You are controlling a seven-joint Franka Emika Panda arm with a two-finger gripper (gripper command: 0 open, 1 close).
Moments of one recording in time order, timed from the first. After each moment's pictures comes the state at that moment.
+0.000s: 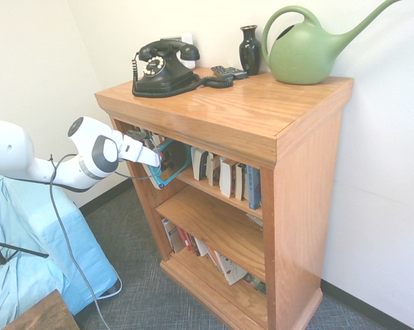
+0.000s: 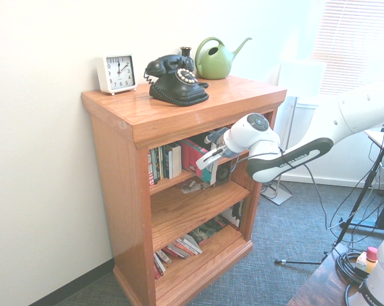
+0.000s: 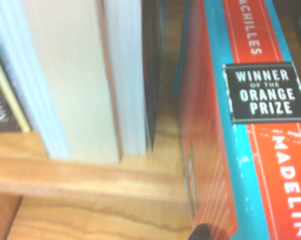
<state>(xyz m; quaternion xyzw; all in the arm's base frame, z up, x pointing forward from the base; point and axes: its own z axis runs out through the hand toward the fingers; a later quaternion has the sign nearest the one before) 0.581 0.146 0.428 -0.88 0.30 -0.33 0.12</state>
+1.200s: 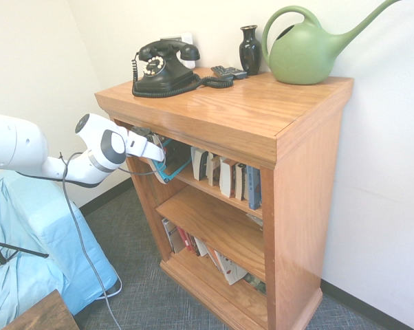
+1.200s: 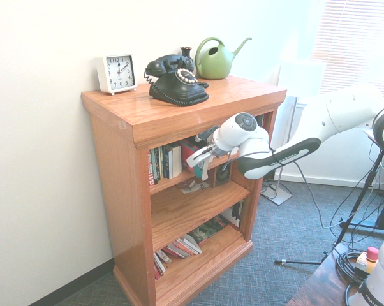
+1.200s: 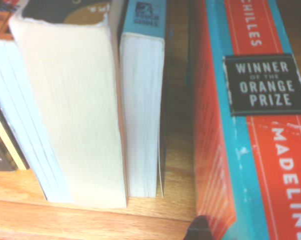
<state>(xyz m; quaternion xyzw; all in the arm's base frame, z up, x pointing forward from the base) 0.607 0.161 0.428 -0.88 0.31 -0.34 0.12</state>
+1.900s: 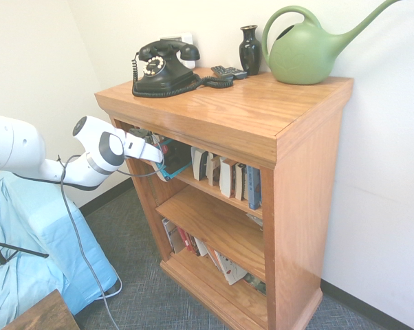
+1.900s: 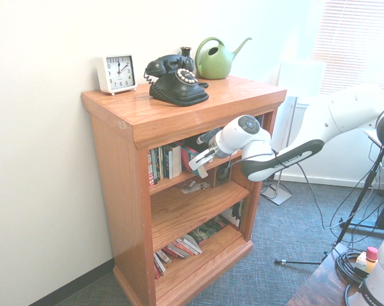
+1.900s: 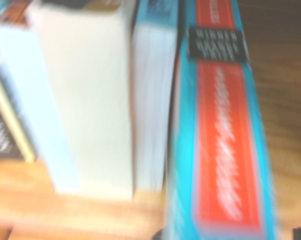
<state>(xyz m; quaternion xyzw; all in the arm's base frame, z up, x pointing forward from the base) 0.582 0.158 0.421 -0.88 0.29 -0.35 0.12</state>
